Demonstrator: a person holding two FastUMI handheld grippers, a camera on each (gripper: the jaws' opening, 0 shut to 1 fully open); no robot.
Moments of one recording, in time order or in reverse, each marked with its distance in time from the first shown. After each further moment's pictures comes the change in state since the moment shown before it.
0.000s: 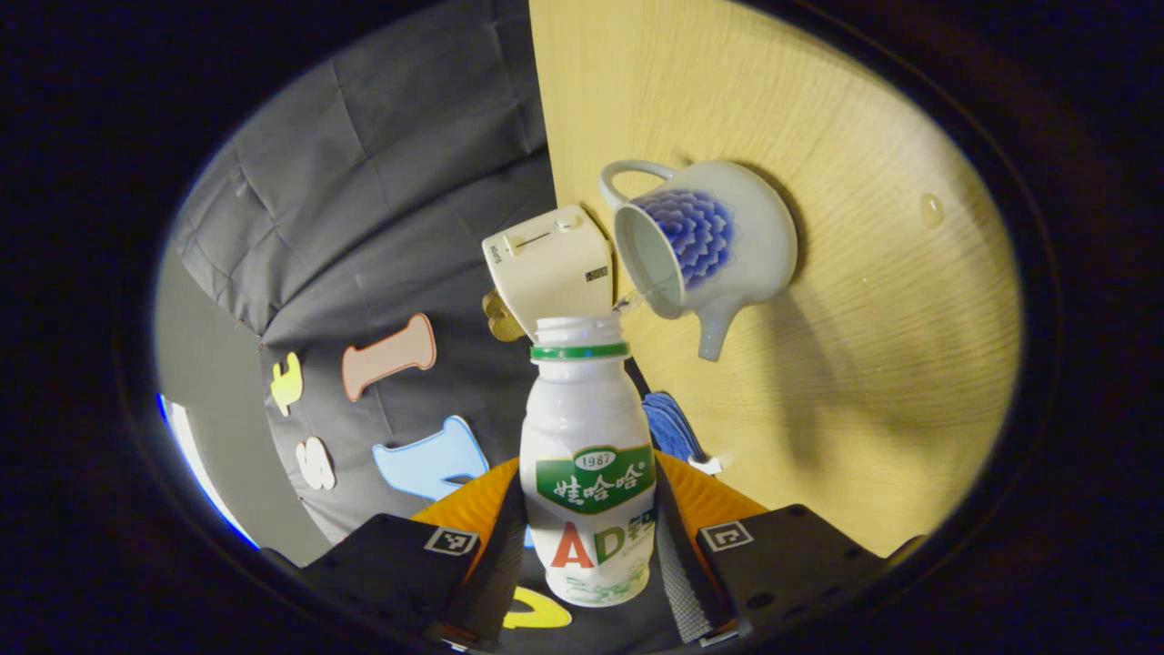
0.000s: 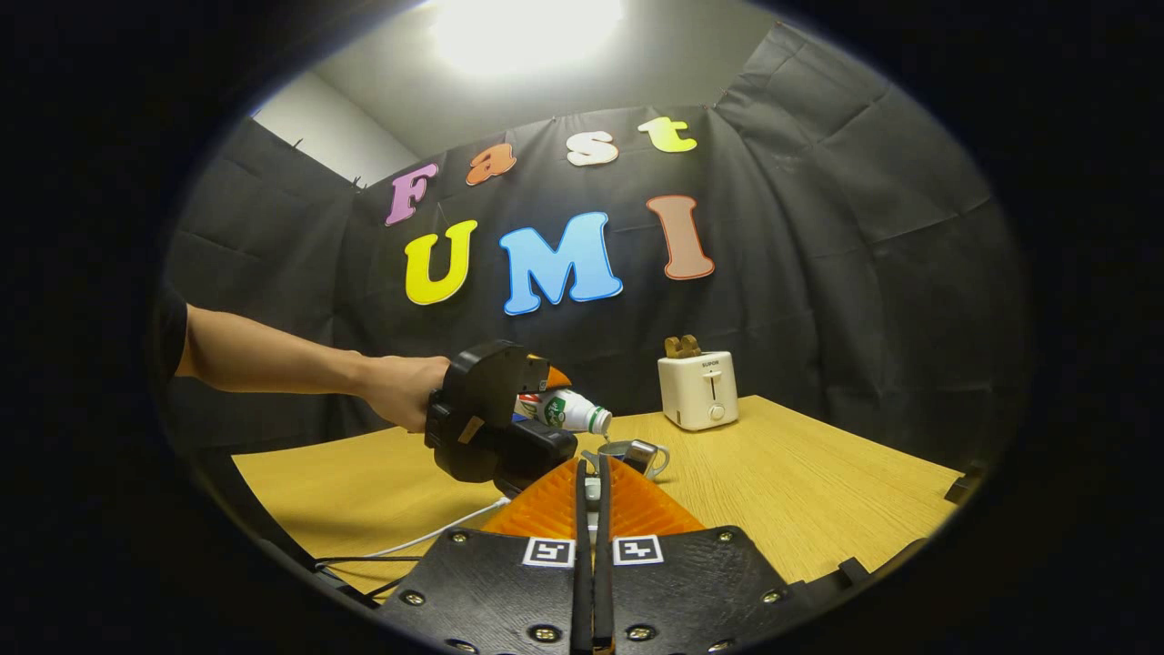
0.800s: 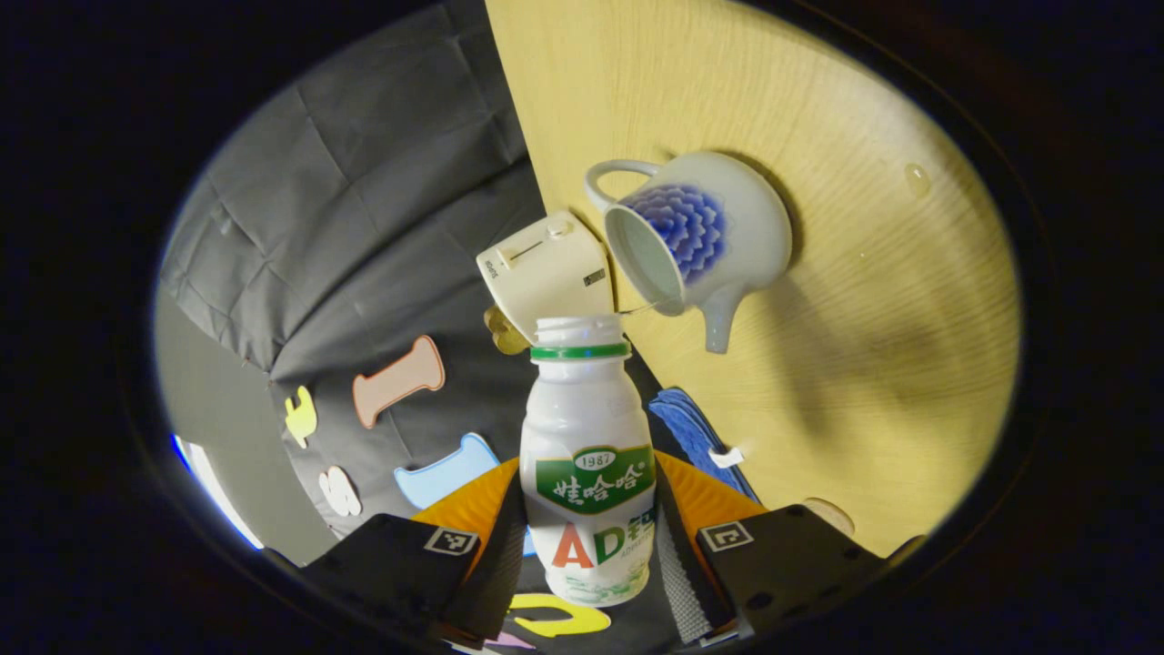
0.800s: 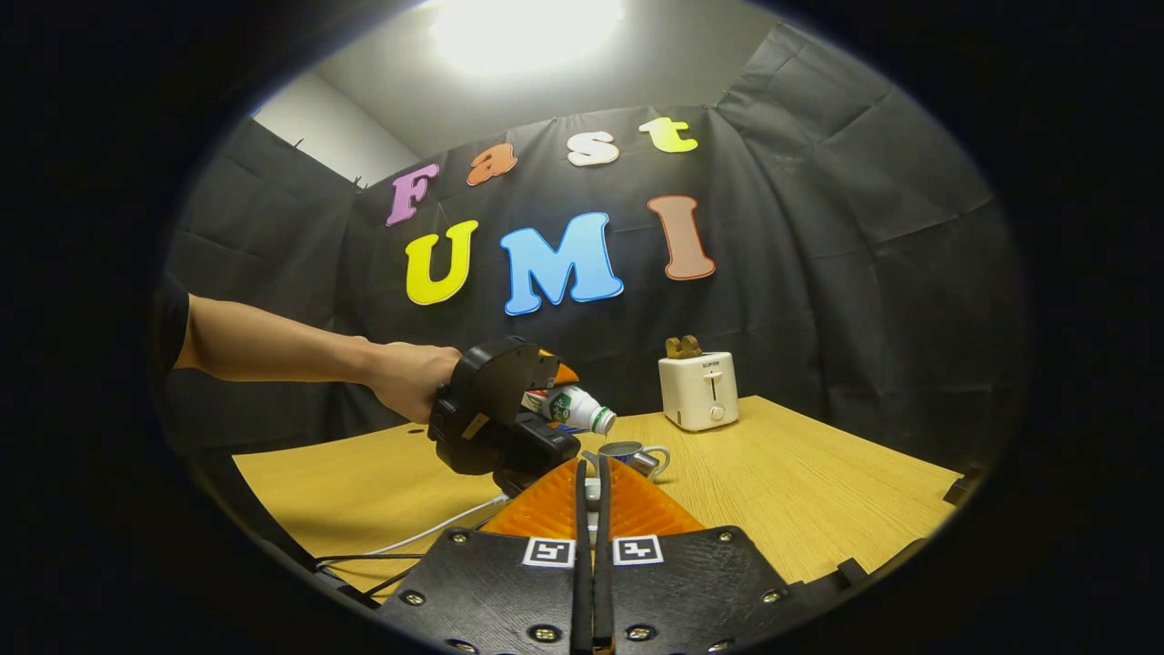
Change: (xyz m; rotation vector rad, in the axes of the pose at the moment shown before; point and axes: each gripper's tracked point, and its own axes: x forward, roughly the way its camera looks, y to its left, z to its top) left arm -0.001 0.009 0.002 0.114 -0.012 0.020; right arm 0.000 0.001 0.003 -0.003 -0.001 0.004
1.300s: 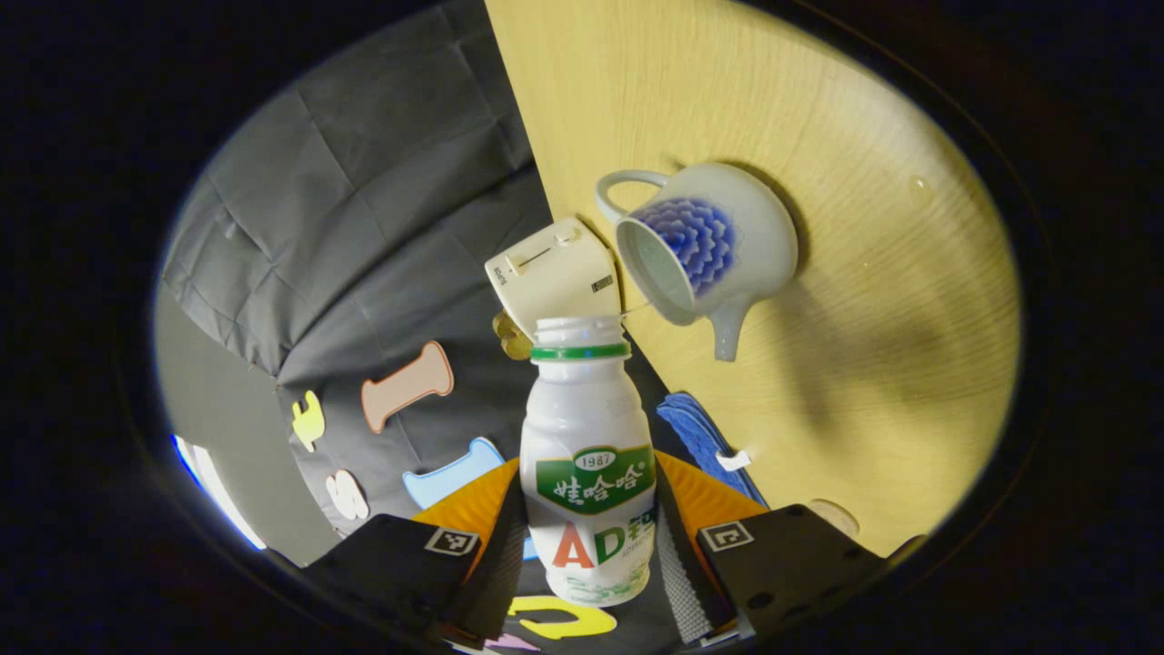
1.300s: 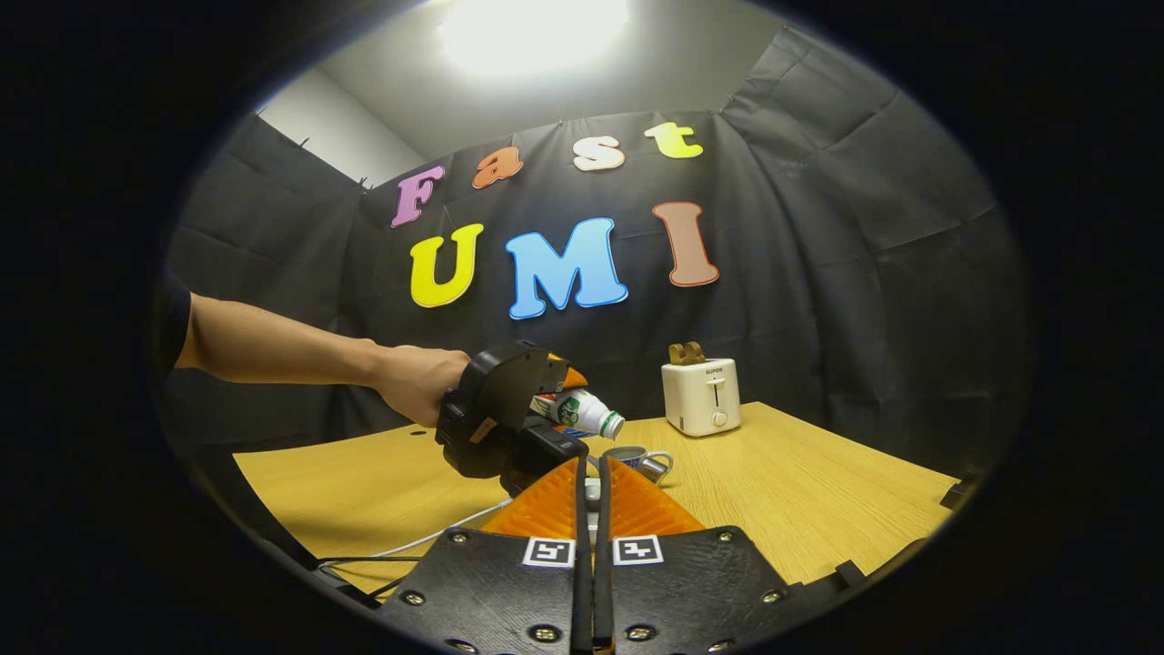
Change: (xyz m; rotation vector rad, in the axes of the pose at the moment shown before) left arm 0.001 -0.001 0.010 -0.031 -0.035 0.002; right arm -0.003 0.006 0.005 -0.011 -0.014 0.008
